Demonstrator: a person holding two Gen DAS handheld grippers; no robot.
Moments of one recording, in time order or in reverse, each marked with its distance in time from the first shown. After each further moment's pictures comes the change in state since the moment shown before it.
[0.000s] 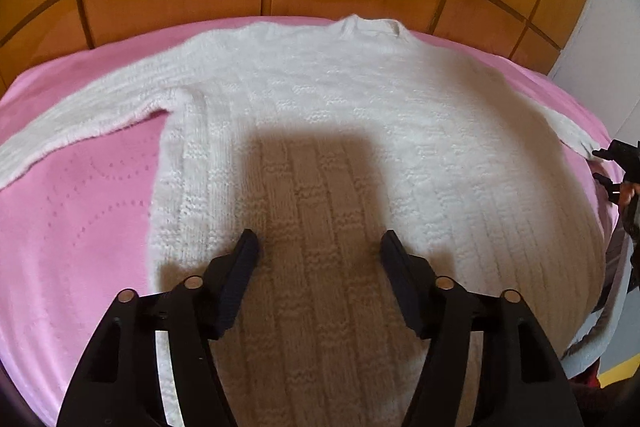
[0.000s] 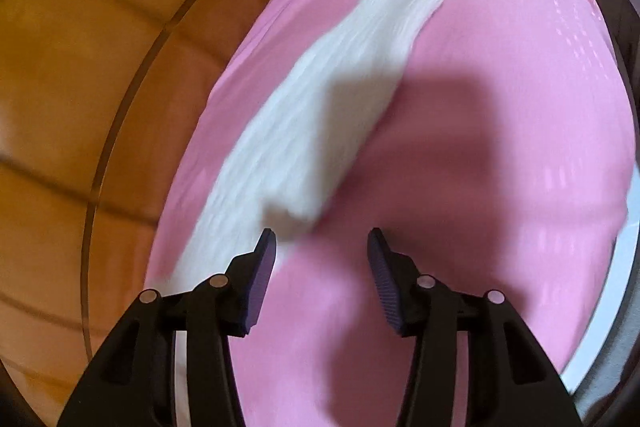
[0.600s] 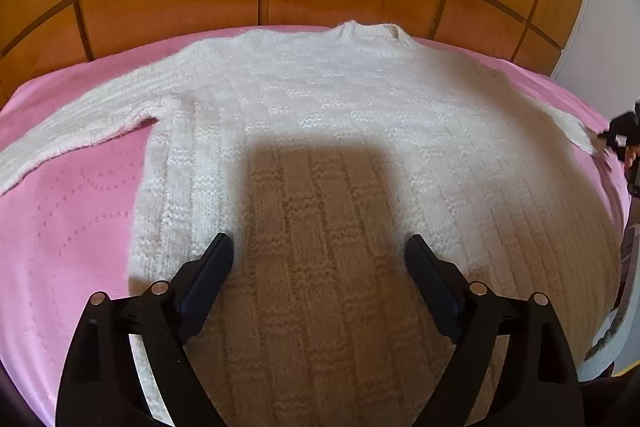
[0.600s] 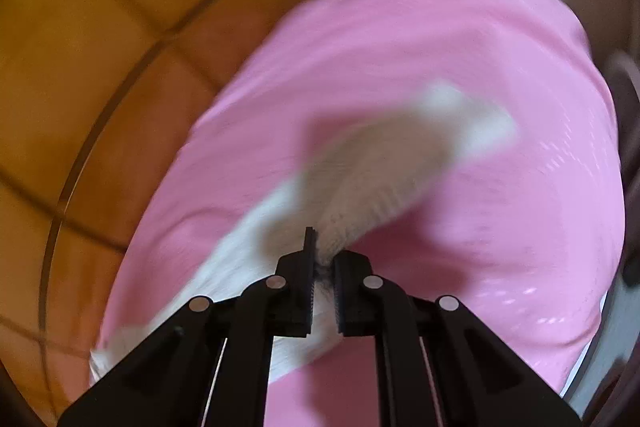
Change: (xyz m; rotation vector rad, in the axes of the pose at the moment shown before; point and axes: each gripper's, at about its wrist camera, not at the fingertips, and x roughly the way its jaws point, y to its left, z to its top) left arm 0.011 -0.008 -0.002 0.031 -0.054 0.025; right arm 0.031 0.074 0.037 -0.209 -0.098 -0.140
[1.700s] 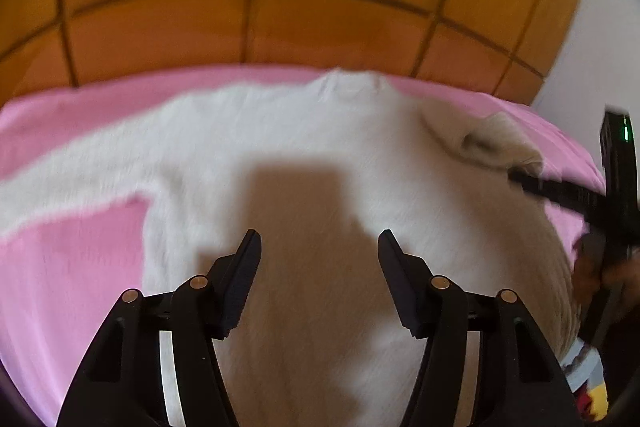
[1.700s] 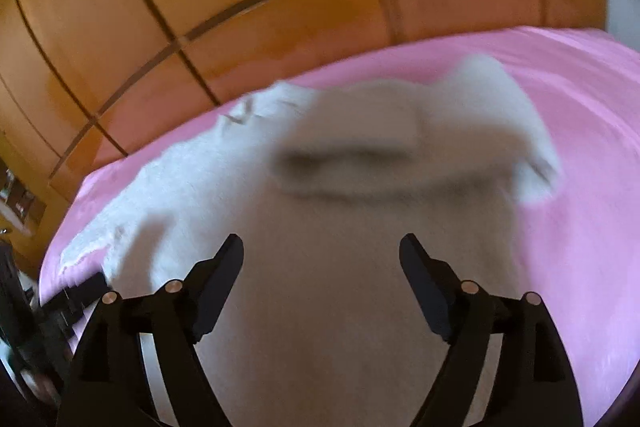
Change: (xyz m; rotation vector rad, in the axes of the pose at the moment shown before) left arm -0.020 -0.008 0.062 0.009 -0.068 -0.088; right arm -0.065 0.185 -0.263 -0.708 0.245 0.393
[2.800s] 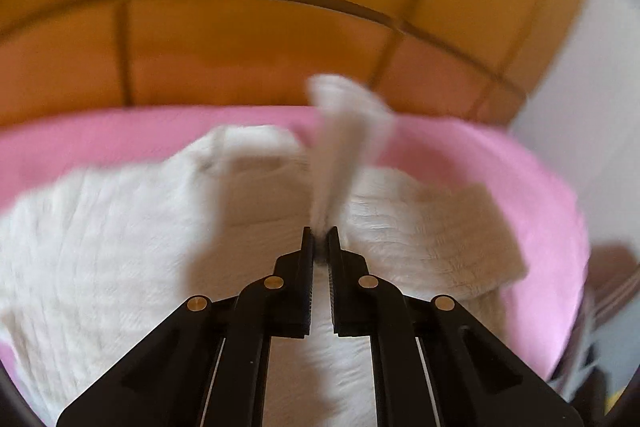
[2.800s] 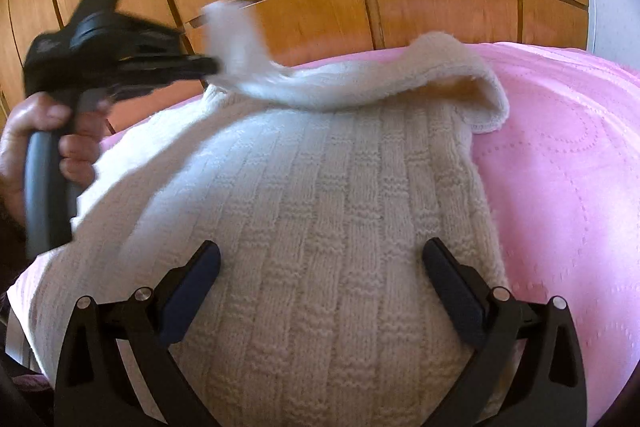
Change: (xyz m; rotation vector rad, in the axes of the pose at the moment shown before) left arm 0.116 -0.058 0.116 -0.107 0.036 -0.155; right arm -0.009 -0.006 -0.072 -0.105 -0.127 -0.065
